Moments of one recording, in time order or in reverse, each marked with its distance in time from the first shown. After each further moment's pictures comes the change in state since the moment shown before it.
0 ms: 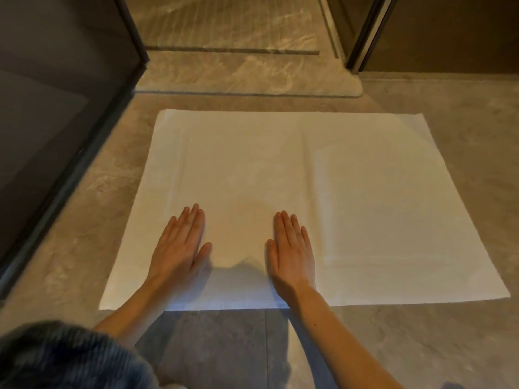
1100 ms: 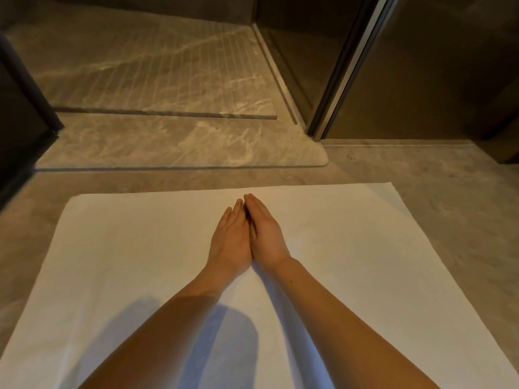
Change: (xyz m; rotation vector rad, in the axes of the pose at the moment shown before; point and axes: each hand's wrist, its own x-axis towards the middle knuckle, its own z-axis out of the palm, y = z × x) left_hand 0.324 0.104 0.044 0.093 0.028 0.163; right_hand 0.276 0.050 -0.020 0.605 0.162 -0.045
